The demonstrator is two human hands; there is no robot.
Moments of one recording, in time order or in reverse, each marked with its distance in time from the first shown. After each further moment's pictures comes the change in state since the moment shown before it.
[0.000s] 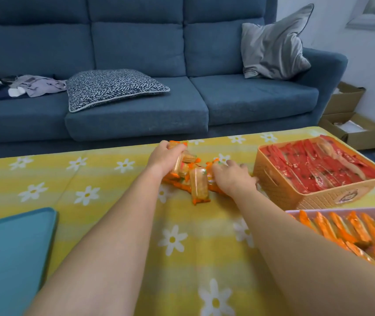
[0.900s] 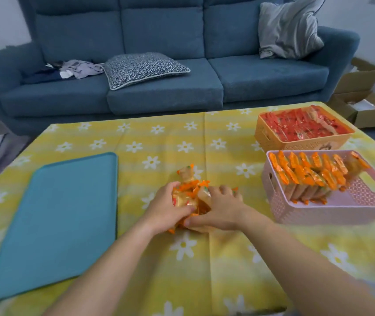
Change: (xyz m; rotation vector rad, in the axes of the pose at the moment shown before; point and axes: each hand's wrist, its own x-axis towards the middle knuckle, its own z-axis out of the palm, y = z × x) left_hand -0.302 -0.094 -0.064 0.276 -0.166 0.030; right_hand -0.262 0.066 0.011 -0.372 -0.438 -0.392
